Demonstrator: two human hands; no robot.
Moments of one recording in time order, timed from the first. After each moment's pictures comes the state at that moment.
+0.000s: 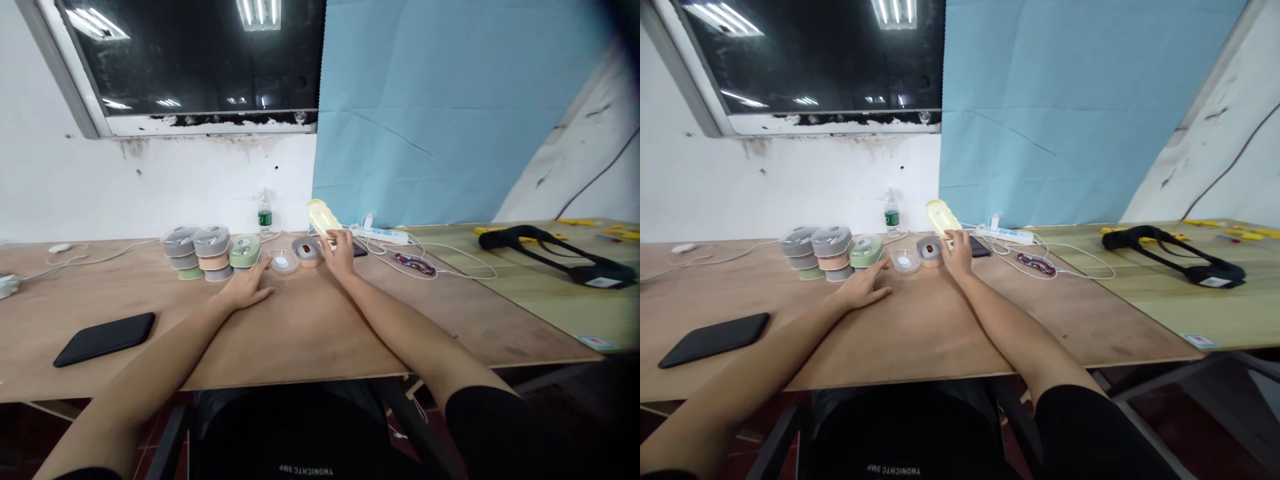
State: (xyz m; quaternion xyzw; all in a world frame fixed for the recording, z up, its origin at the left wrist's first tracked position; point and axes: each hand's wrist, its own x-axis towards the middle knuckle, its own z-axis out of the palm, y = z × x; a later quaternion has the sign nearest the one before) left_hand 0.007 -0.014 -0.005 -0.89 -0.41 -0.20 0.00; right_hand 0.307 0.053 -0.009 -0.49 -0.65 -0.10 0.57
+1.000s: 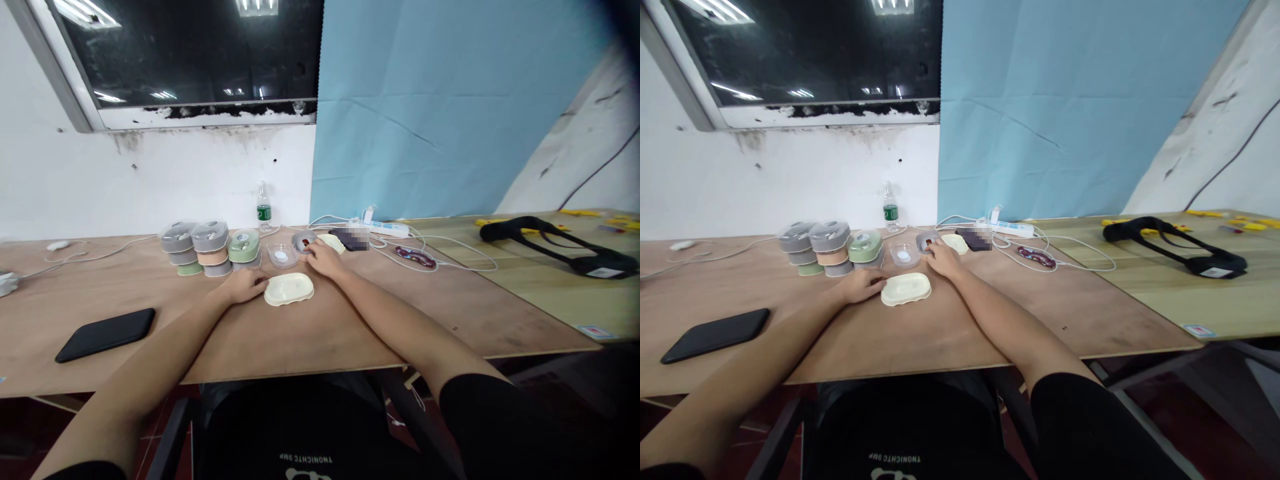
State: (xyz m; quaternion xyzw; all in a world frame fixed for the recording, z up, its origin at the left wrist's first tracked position) left_hand 0.003 -0.009 -0.004 -0.91 -0.37 -0.16 -0.05; right_hand 0.285 0.048 -0.015 -0.54 -0.78 -0.02 0.31
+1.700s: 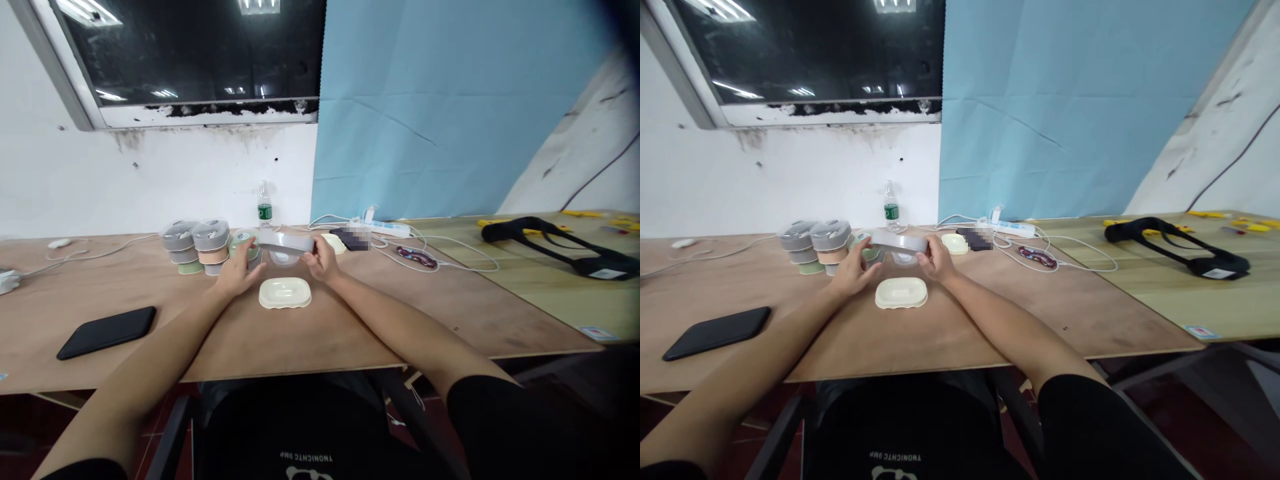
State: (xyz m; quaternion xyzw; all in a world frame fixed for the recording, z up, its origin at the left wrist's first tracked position) left_hand -0.001 -0.014 0.002 -0.81 -0.45 -0.38 0.04; right_hand 0.261 0.016 -0.007 -0.32 -0.76 -0.01 0.57
